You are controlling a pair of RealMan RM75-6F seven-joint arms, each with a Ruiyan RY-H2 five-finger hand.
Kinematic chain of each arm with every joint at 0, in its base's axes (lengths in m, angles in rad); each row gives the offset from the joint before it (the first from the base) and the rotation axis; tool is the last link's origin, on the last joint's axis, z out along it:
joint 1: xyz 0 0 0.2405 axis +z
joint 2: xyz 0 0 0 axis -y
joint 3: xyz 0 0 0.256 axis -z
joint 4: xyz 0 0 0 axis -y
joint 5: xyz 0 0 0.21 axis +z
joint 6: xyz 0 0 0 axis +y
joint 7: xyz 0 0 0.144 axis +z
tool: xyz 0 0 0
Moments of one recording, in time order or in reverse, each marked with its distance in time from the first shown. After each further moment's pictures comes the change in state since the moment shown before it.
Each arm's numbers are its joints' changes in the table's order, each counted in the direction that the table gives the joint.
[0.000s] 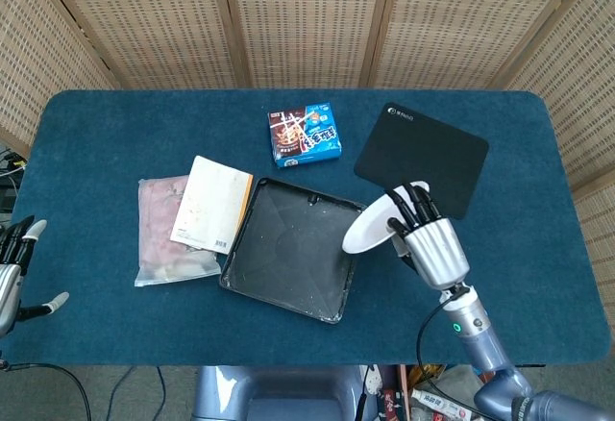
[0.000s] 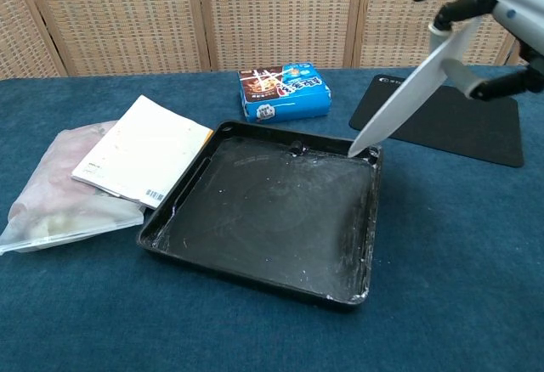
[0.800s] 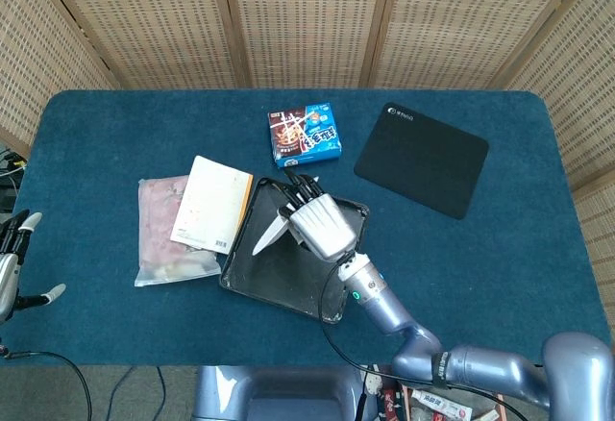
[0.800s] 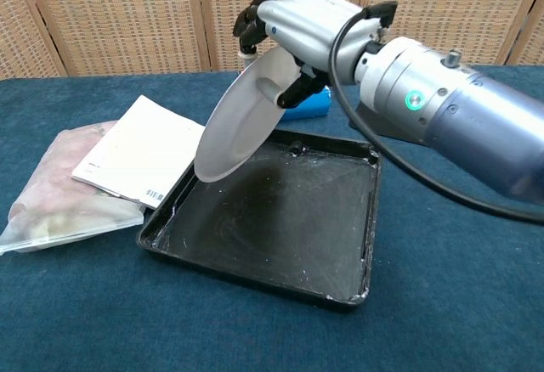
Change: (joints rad) left arm -0.039 0.001 0.032 -0.015 -0.107 -0.074 -0.004; right arm 0.341 0.250 -0.143 -0.021 0.297 -0.344 -0.210
